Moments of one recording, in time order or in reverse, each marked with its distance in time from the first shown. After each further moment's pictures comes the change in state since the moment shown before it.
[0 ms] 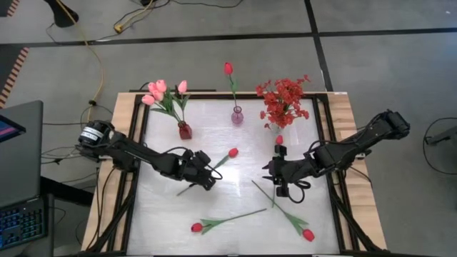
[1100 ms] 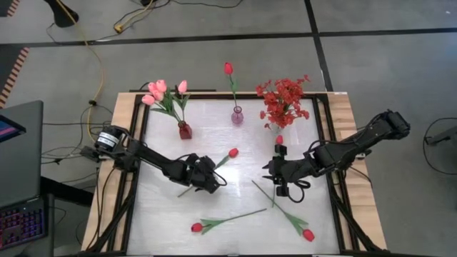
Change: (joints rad) left arm -0.007 0.209 0.002 0.107 -0.030 0.024; right arm -0.007 0.000 0.000 -0.008 -0.002 -0.002
